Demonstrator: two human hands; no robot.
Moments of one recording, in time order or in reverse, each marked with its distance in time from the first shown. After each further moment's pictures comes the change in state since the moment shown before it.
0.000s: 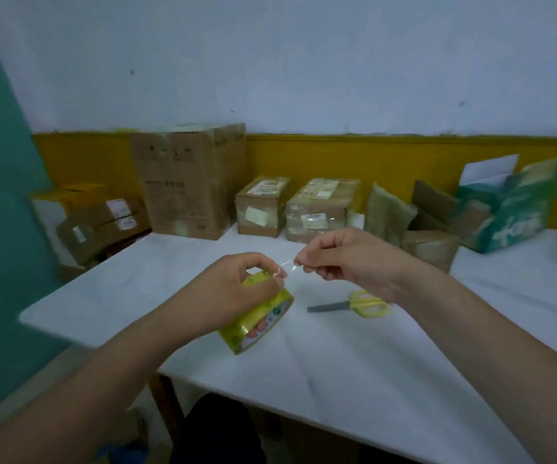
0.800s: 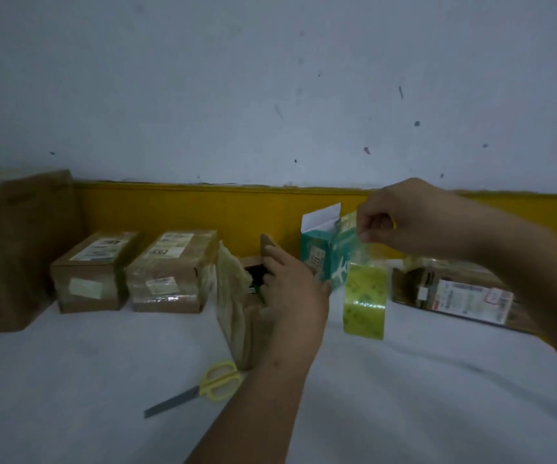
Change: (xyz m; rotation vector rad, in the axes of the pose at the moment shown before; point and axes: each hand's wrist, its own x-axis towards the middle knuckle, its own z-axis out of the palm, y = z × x) left_hand 0.154 0.182 0.225 0.307 0.192 0.081; right_hand -0.143 -0.096 -0.211 -1.429 0.445 -0.031
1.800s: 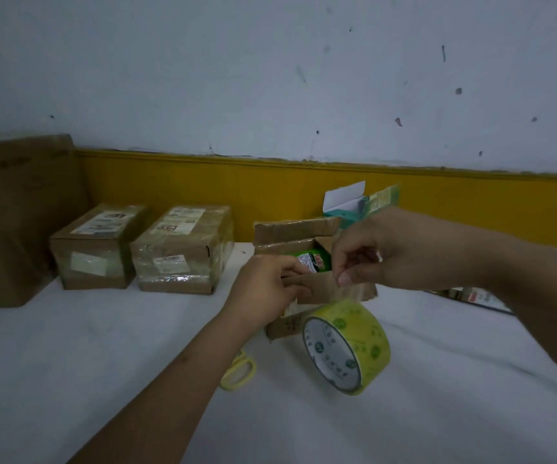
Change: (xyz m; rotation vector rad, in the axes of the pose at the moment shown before) left_hand 0.050 -0.108 0.013 -0.479 -0.127 0.461; right_hand 0.029 -0.033 0.066 0.268 -0.295 -0.166
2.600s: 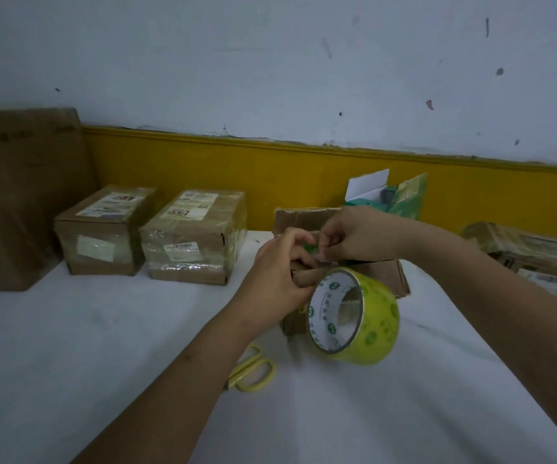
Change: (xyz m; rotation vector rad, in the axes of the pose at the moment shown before) left_hand 0.002 -0.026 -0.003 -0.166 0.004 0.127; right_hand 0.104 0.041 0.046 0.050 -0.002 0.192
